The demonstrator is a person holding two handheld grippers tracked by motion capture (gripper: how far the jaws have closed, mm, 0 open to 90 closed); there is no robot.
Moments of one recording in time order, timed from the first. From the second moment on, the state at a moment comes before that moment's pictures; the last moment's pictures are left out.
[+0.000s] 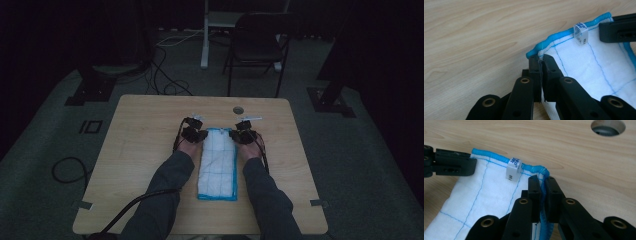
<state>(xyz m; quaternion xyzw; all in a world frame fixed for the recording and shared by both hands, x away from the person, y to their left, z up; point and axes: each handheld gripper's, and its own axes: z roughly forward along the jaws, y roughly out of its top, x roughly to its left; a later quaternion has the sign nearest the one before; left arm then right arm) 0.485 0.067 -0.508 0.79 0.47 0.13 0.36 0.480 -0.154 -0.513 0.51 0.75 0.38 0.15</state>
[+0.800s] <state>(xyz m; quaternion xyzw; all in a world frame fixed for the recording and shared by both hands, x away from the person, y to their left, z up) 0.466 0.078 -0.478 0.78 0.45 0.13 0.43 0.456 -0.160 -0.481 0.48 0.75 0.43 0.17</state>
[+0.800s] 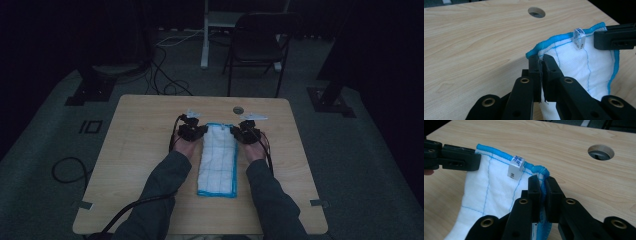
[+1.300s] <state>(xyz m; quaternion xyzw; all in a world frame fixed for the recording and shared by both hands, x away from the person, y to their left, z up) 0.437 0.085 -0.467 0.77 0.42 0.14 0.46 0.425 -0.163 -0.470 0.45 0.75 0.45 0.18</state>
